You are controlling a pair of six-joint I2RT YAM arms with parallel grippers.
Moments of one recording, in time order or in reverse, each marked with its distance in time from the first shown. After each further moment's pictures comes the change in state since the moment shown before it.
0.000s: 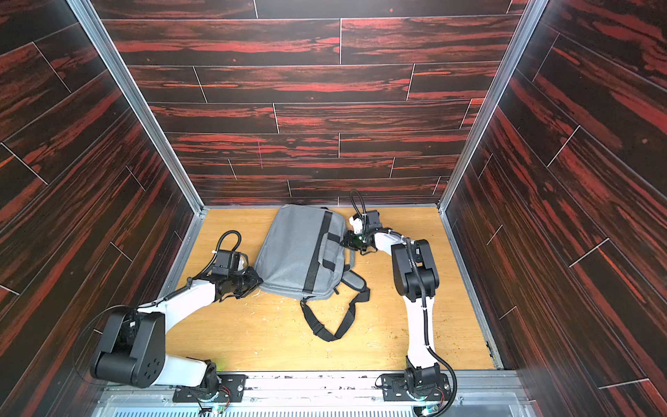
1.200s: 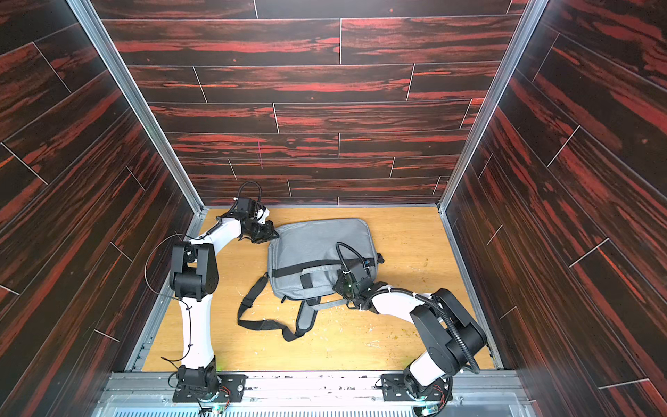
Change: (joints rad) left arm 0.055 0.820 1.099 -0.340 0.197 0.472; right arm 0.418 -0.663 -0.810 0.243 0.579 0.694
